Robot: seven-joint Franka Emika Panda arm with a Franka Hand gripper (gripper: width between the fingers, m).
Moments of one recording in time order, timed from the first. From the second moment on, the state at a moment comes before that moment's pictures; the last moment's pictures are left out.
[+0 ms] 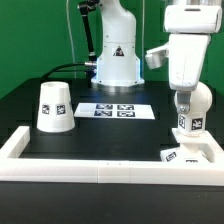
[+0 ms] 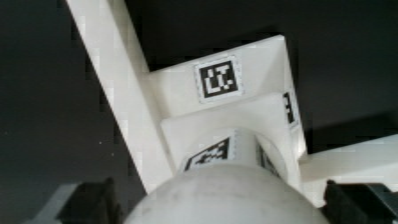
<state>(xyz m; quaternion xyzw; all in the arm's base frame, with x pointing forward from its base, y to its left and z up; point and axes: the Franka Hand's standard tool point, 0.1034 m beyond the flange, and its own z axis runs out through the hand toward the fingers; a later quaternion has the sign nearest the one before) 0.613 0.086 0.110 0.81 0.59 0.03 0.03</state>
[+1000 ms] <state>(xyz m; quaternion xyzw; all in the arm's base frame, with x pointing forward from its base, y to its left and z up) 0.612 0.094 0.111 0.99 0.16 0.04 0.01</state>
